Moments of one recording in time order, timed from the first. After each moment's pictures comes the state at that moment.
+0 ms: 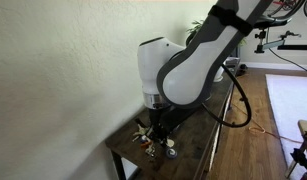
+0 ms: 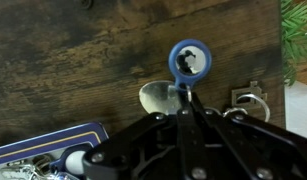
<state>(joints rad) 0.24 0.51 -0.01 -2.04 -0.05 2.53 0.53</state>
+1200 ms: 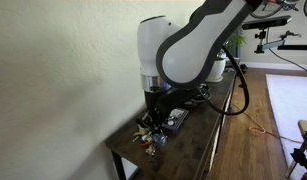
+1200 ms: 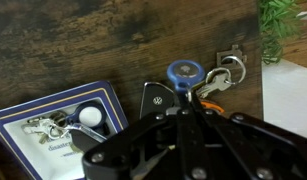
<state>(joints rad) 0.24 0.43 -0.02 -2.04 -0.05 2.53 0.53</state>
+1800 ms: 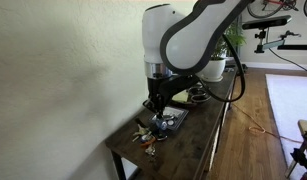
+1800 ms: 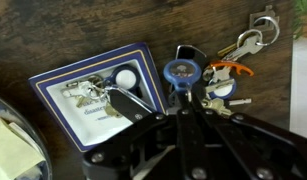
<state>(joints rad) 0.23 0.39 -0.08 -2.04 -0.11 2.53 0.53</state>
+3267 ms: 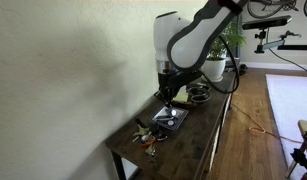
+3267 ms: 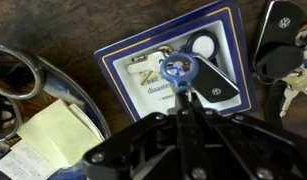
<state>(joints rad) 0.16 0.43 -0.16 -2.01 -0.16 2.54 0.50</state>
